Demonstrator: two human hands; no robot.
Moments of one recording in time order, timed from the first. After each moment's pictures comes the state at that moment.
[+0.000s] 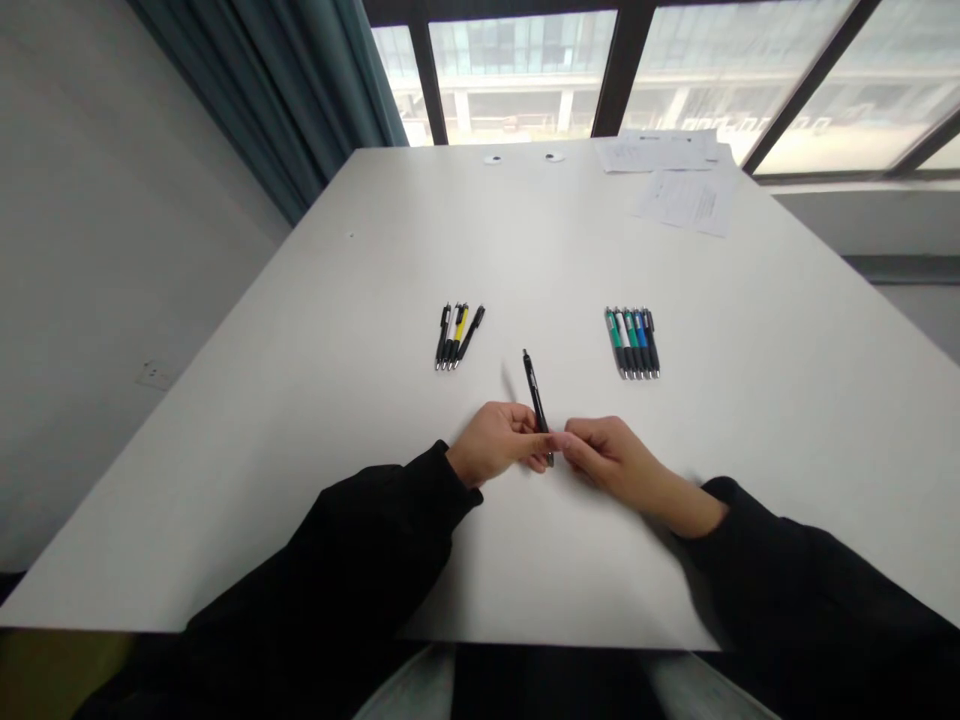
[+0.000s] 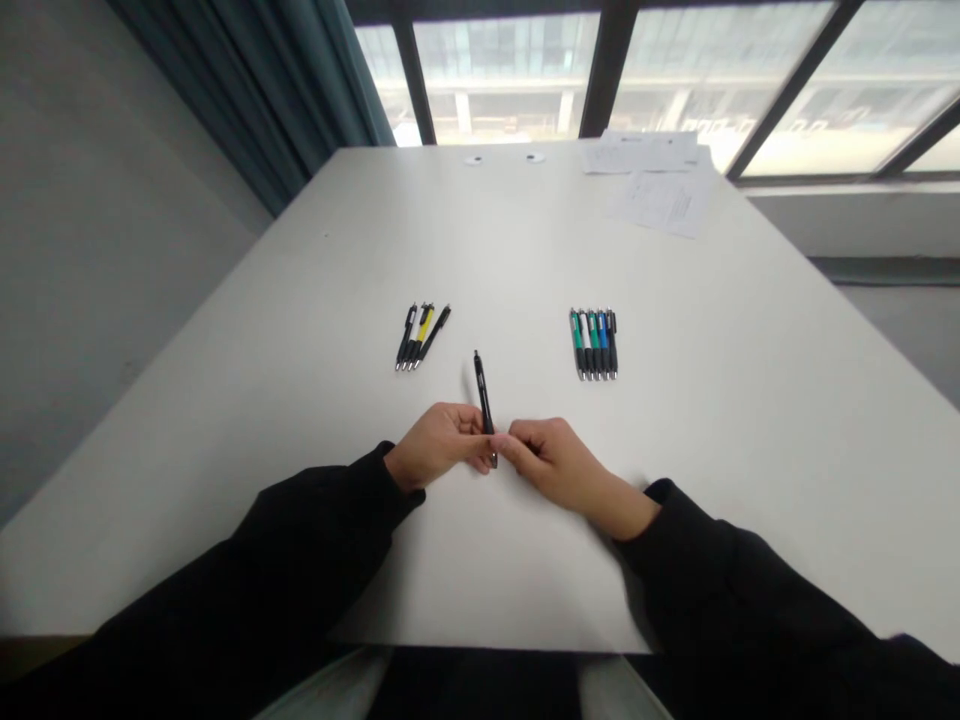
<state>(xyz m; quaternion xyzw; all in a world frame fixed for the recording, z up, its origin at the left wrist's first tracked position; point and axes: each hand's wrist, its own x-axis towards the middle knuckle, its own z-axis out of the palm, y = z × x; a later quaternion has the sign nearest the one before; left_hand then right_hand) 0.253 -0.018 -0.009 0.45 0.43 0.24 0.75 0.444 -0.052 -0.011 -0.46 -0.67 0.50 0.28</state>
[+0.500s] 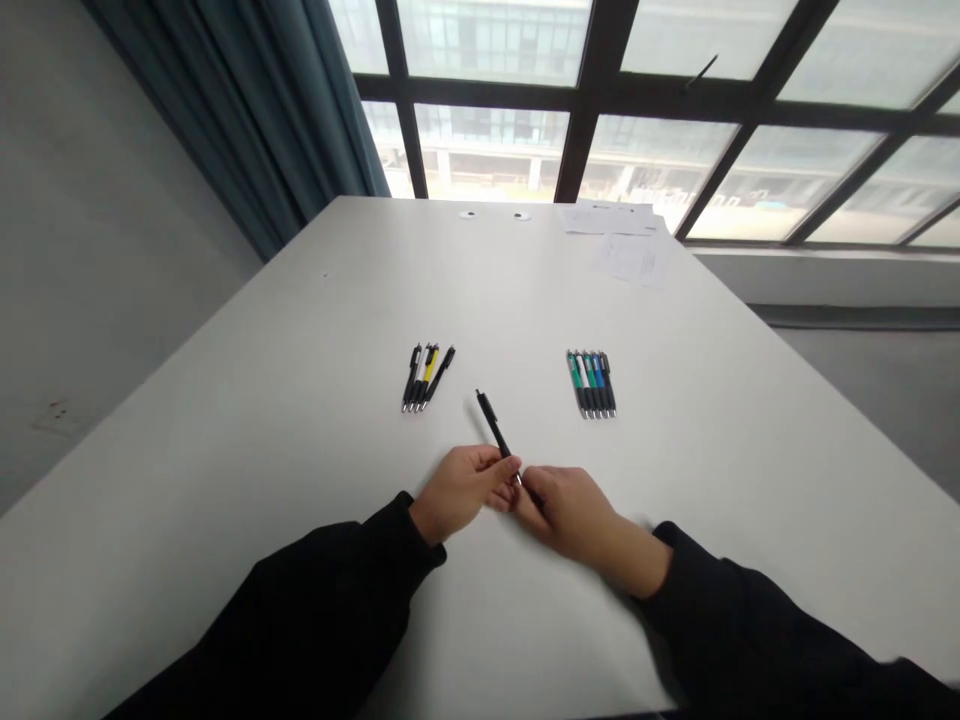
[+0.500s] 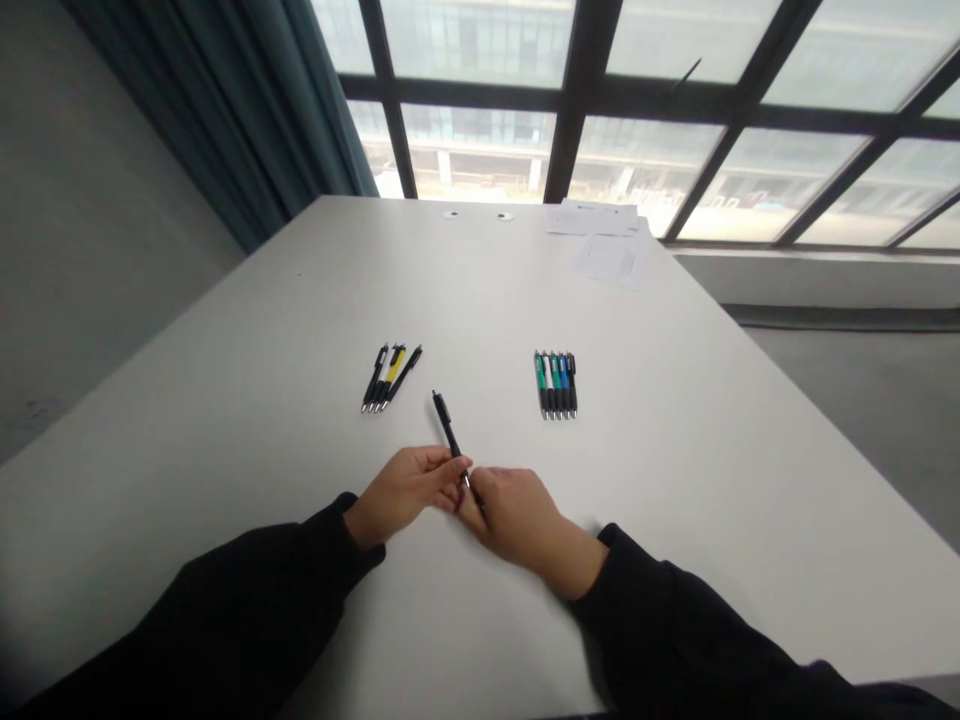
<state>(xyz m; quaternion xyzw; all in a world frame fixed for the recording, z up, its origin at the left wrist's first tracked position) 0.256 -0.015 -0.020 0.44 0.44 0.26 0.73 0.432 -0.056 -0.015 -0.52 -0.83 0.20 0.12</state>
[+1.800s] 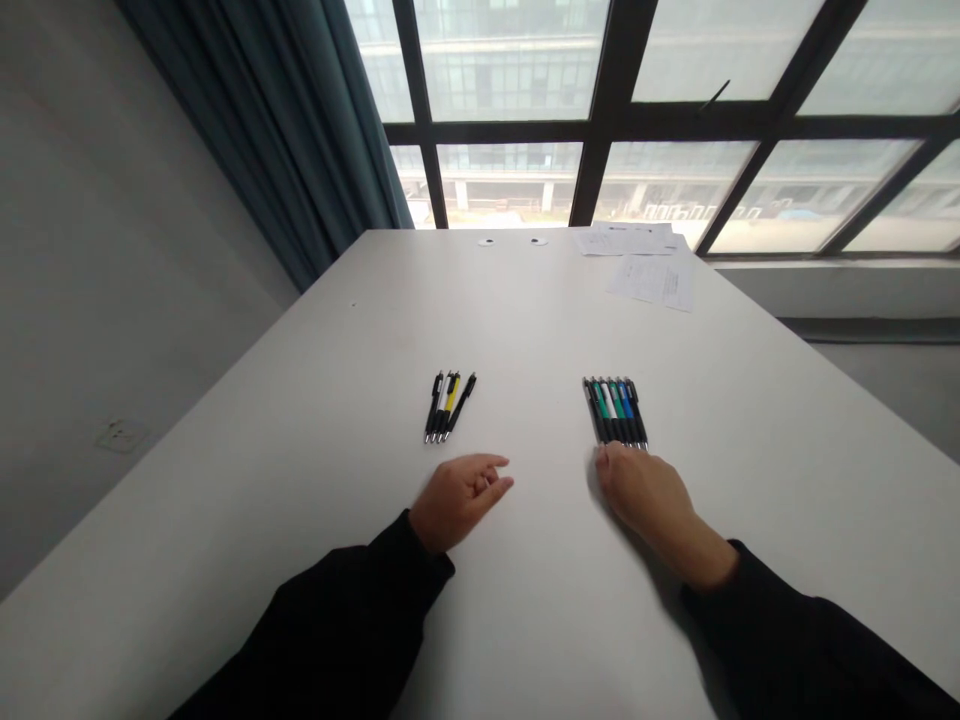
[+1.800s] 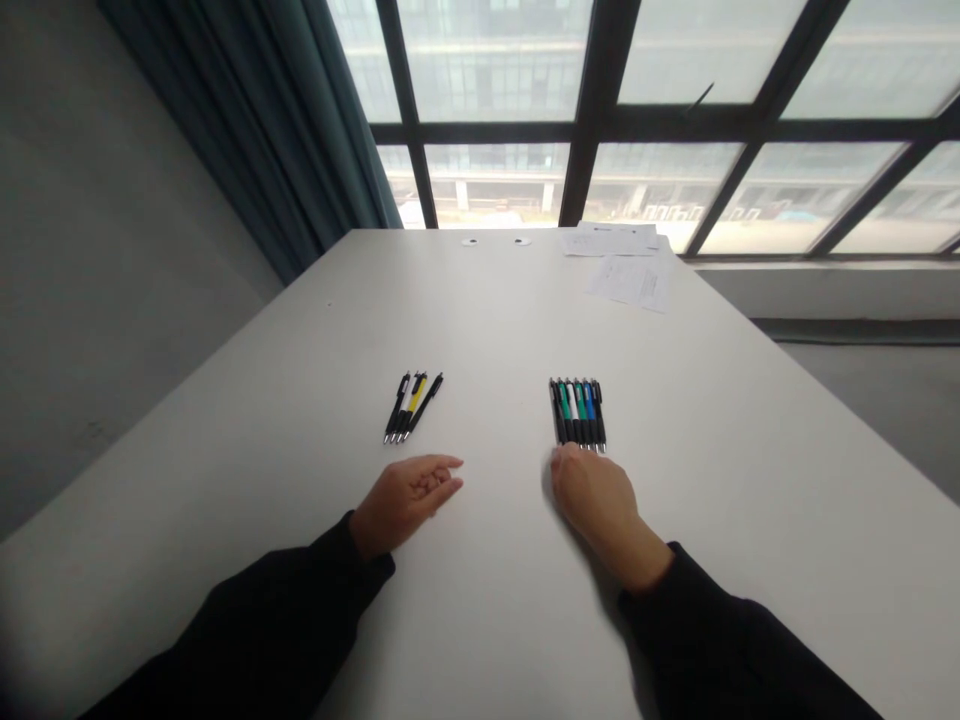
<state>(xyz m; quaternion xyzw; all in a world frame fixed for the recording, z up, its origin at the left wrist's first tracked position) 0.214 0.013 -0.029 0.73 0.46 0.29 0.42 0.477 -0.007 -0.020 -0.73 -0.69 0.01 -0.02</state>
